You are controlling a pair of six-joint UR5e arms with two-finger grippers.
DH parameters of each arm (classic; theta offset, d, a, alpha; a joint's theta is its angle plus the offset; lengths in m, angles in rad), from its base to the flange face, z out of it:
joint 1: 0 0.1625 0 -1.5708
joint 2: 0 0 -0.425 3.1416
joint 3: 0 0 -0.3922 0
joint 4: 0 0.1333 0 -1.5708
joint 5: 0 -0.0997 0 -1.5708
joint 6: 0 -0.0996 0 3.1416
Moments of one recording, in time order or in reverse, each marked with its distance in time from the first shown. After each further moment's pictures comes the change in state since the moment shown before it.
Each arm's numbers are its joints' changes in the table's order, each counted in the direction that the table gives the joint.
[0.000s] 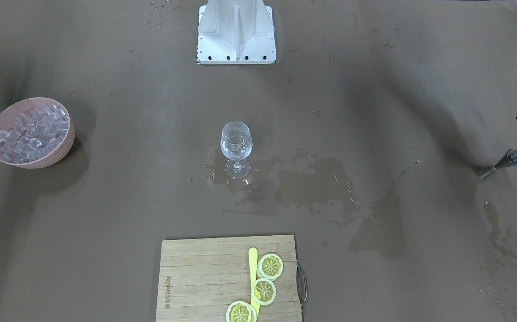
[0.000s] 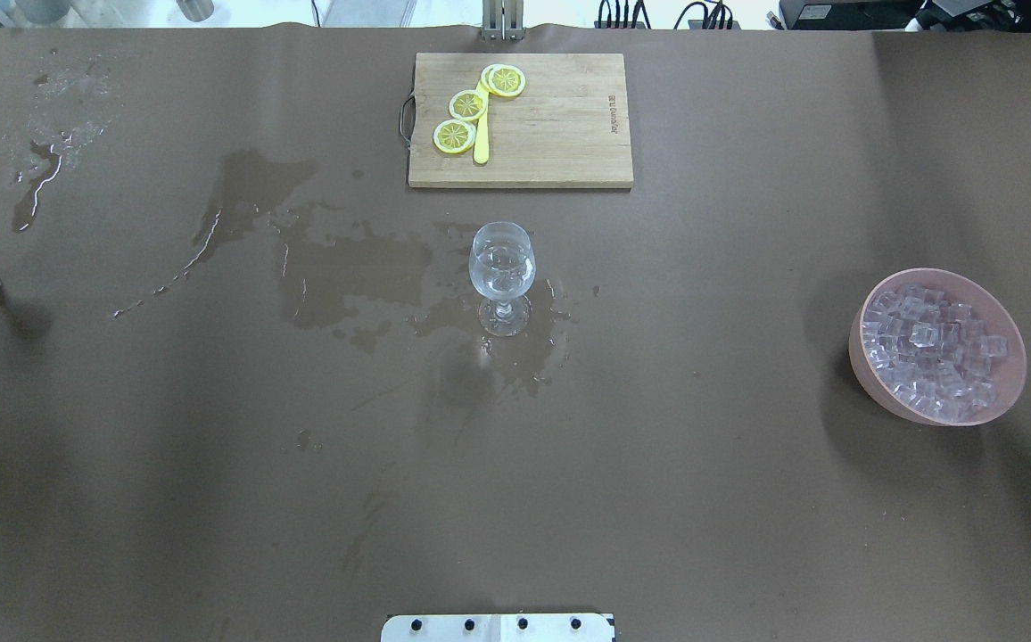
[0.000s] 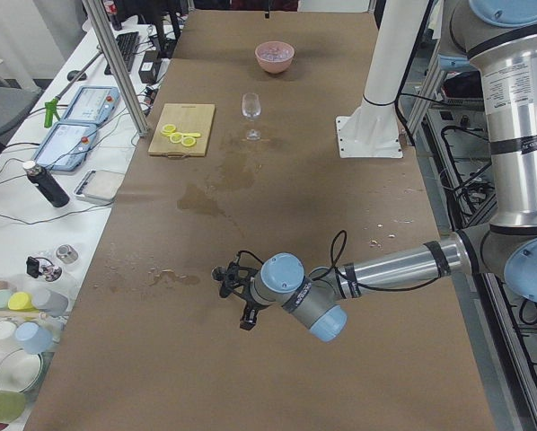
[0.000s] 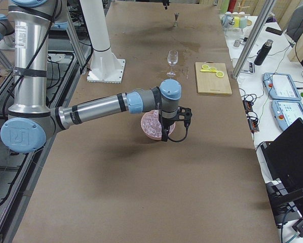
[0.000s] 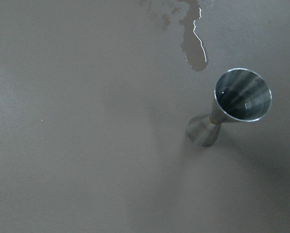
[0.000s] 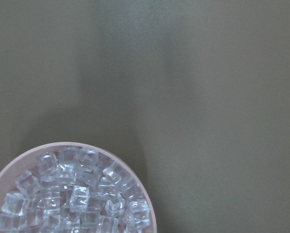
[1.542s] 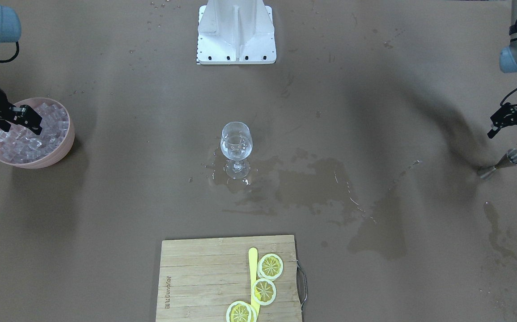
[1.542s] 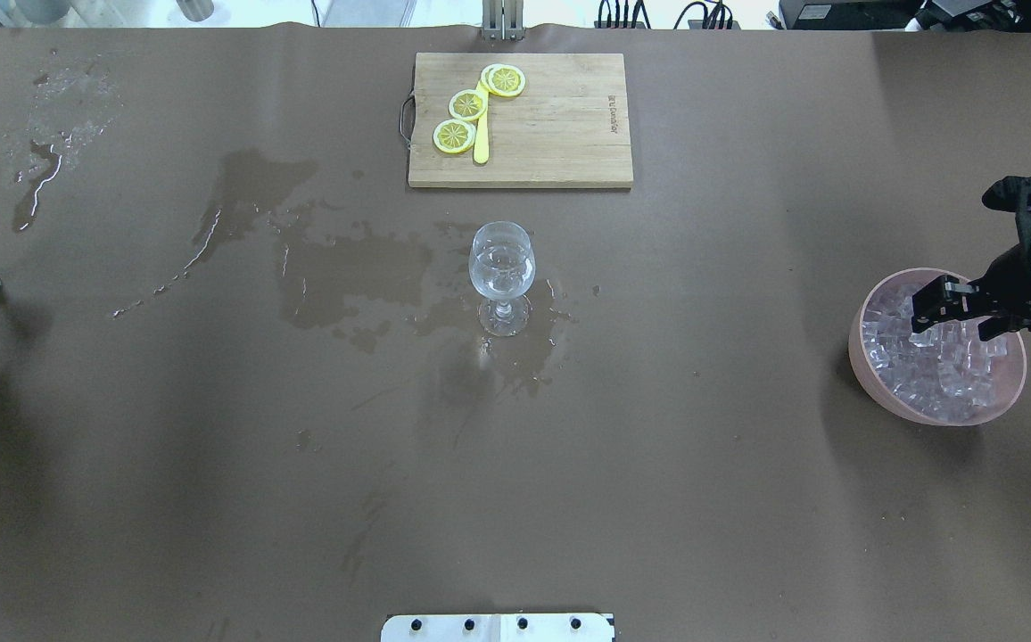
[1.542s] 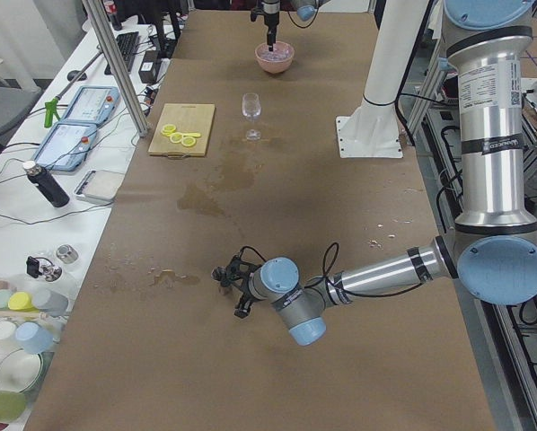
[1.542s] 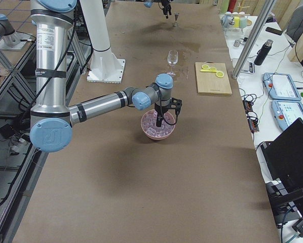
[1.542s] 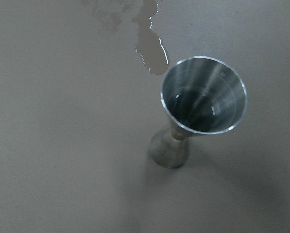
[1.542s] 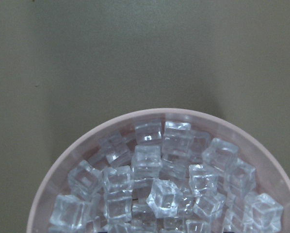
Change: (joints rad) left arm 0.167 0.093 0.154 -0.305 -0.109 0.156; right arm -0.312 -0.026 -0.031 0.186 0.140 -0.377
